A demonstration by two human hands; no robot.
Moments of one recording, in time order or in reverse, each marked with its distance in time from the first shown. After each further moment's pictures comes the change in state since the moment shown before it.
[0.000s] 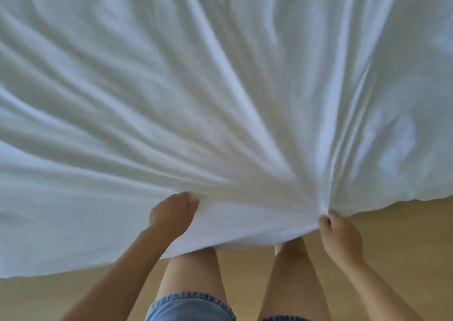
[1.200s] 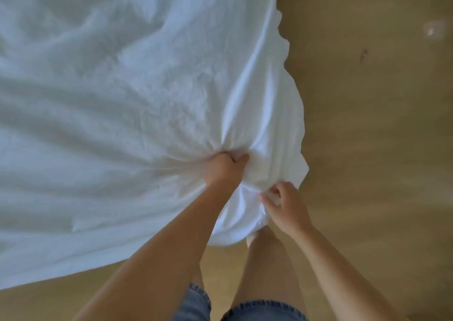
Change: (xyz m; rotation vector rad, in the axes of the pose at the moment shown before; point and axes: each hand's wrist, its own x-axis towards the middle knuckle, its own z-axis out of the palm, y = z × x) left_hand 0.040 0.590 0.040 -0.624 0.005 0.044; right_hand 0.234 0.211 -0.276 -0.007 -0.096 -0.209
